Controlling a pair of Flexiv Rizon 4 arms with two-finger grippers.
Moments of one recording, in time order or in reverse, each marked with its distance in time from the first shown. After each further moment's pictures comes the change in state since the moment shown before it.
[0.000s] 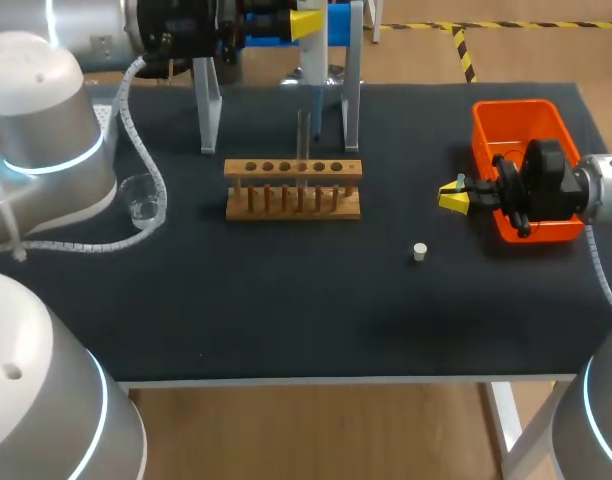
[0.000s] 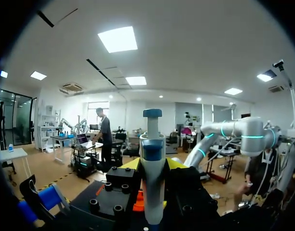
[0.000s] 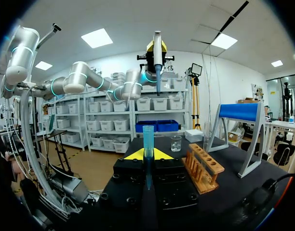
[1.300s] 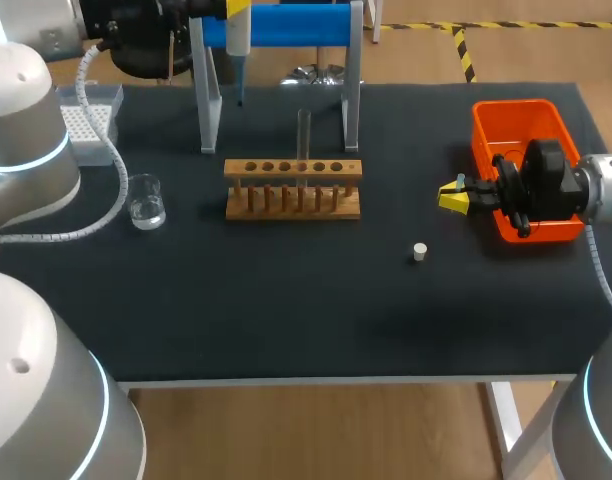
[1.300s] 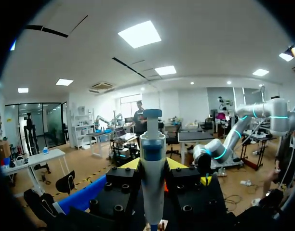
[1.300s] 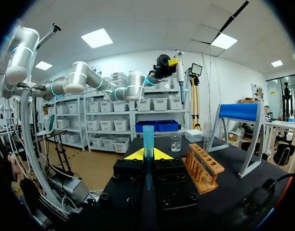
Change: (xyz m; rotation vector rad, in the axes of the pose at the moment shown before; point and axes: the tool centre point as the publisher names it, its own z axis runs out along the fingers) left arm -0.096 0.015 -0.088 -0.109 -0.332 0.101; right arm 0.000 0.000 0.000 0.000 0.000 0.000
